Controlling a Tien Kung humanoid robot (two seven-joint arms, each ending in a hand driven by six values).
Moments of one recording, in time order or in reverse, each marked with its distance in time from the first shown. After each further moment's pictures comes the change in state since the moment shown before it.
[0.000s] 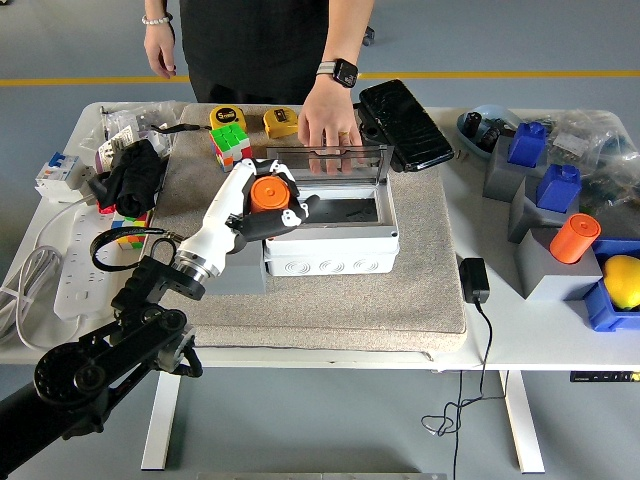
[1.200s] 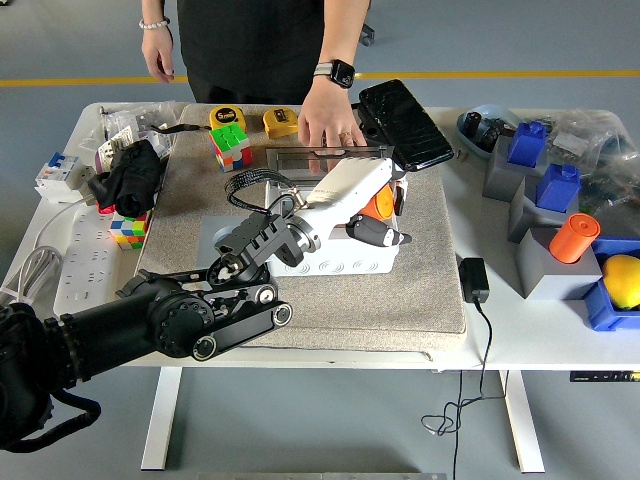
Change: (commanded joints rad) left arm -0.409 -0.190 0.403 0.333 0.419 0.101 0.215; right arm 0.018 -0.013 -0.043 0.000 0.017 -0.001 0.002
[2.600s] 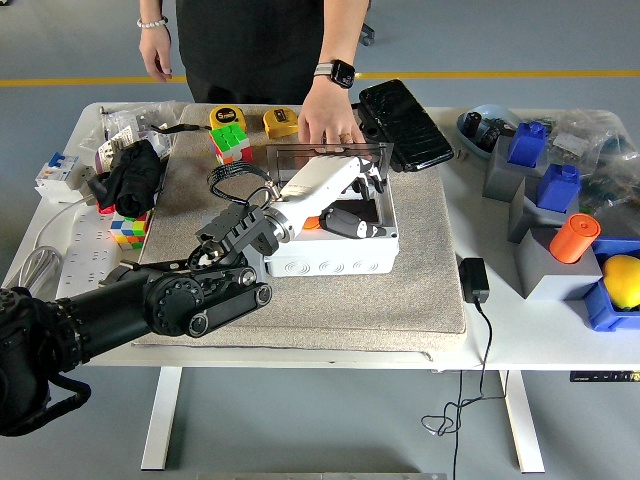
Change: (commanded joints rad) left arm -0.033 0.000 0.066 0.163 -0.145 0.005 -0.075; right arm 0.004 0.002 0.008 0.009 -0.013 -0.009 0.006
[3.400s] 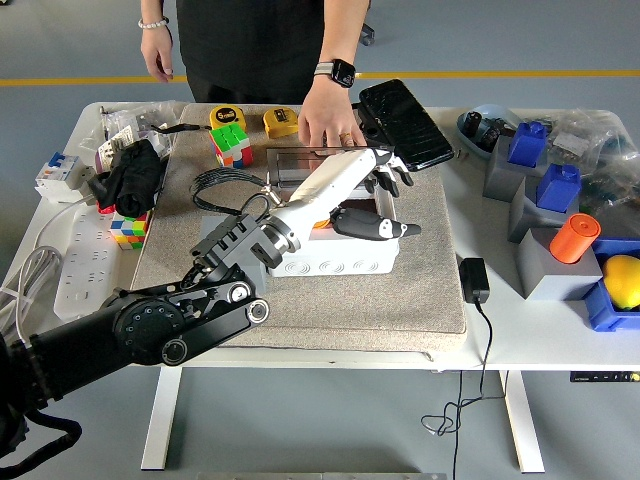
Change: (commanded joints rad) left arm 0.190 0.113 -0.278 -0.374 0.086 -0.044 0.005; right arm -0.005 0.004 0.024 -0.001 -0.006 0.001 0.005
